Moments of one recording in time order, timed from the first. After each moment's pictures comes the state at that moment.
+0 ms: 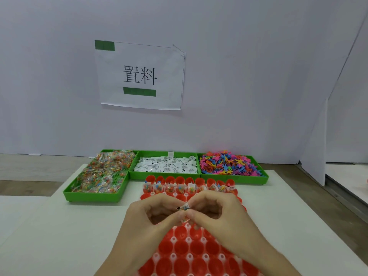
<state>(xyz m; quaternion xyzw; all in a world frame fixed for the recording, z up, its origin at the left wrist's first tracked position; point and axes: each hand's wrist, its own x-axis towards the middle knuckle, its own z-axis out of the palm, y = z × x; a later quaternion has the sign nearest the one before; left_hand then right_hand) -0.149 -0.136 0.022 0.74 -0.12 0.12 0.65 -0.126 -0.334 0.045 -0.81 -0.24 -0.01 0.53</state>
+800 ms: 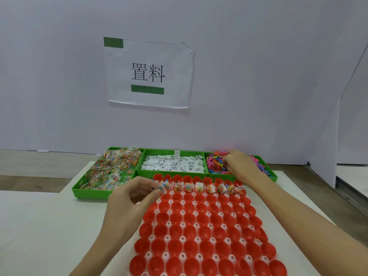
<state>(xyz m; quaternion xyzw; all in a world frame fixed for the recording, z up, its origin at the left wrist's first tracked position) -0.118 -0.086 0.014 0.77 -0.03 0.24 0.59 0.082 -0.381 0.031 -0.96 -0.17 -0.18 -0.09</state>
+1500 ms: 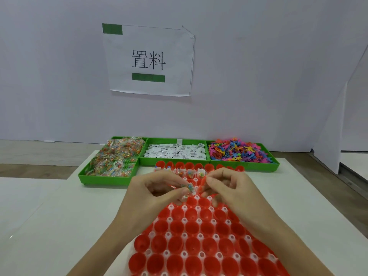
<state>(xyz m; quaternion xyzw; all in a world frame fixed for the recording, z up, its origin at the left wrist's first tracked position) -0.138 -0.114 0.027 0.73 -0.17 0.15 0.64 -0.115 -0.330 0.041 -0.75 -0.14 0.01 0.65</state>
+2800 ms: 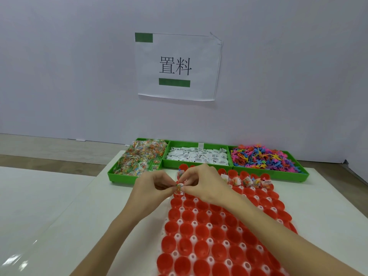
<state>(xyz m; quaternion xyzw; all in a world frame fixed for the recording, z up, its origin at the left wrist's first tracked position) -0.102 -0.050 0.000 0.85 -0.02 0.17 0.50 -0.043 -0.232 0.026 -0.89 -0.29 0.01 0.35</state>
